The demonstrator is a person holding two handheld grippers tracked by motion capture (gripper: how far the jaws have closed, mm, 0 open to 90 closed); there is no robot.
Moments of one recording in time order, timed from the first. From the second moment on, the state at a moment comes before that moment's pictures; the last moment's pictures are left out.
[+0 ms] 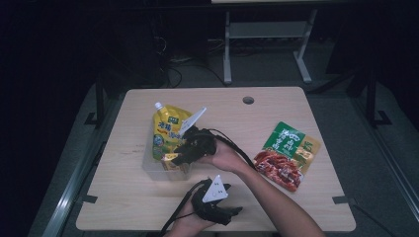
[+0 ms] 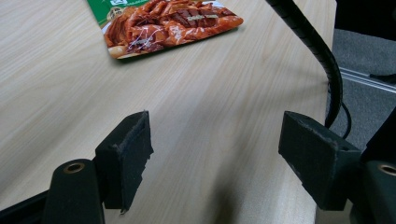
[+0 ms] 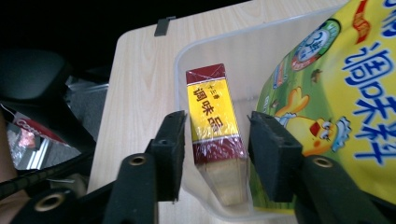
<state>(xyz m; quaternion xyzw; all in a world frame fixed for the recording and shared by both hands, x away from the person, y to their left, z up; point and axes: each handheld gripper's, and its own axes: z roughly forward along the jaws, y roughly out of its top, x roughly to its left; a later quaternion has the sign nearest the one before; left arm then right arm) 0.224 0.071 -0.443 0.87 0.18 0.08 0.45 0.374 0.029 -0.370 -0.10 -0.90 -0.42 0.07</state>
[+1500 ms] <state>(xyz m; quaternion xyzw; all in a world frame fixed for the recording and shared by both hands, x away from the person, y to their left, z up) 0.237 0.070 -0.442 0.87 0.19 0.08 0.45 0.361 -0.112 -0.354 -0.22 -0.86 -0.47 0.05</state>
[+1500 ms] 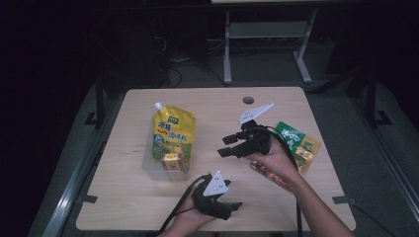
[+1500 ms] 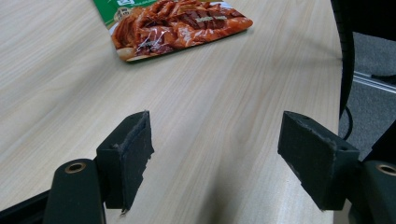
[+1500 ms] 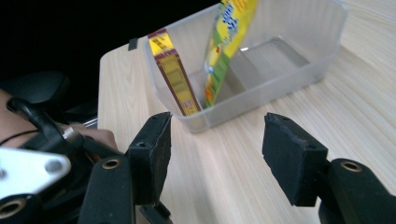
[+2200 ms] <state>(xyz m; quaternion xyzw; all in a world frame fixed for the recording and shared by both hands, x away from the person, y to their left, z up) 0.239 0.071 -0.440 0.87 0.18 0.08 0.45 0.348 -0.173 -0.368 -0.28 -0.85 -0.45 0.03</state>
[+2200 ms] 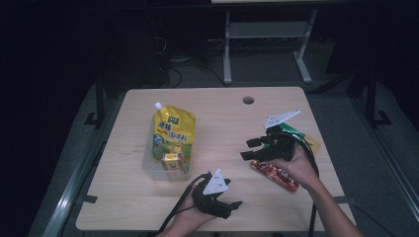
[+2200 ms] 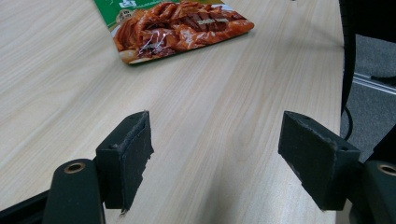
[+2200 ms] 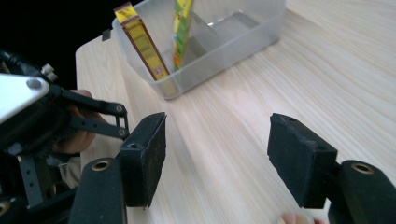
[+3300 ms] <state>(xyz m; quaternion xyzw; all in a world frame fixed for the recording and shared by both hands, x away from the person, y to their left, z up) 0.250 0.074 -0.436 0.87 0.21 0.08 0.44 0.341 -0.223 -0.399 -0.36 -0.83 -0.43 0.01</state>
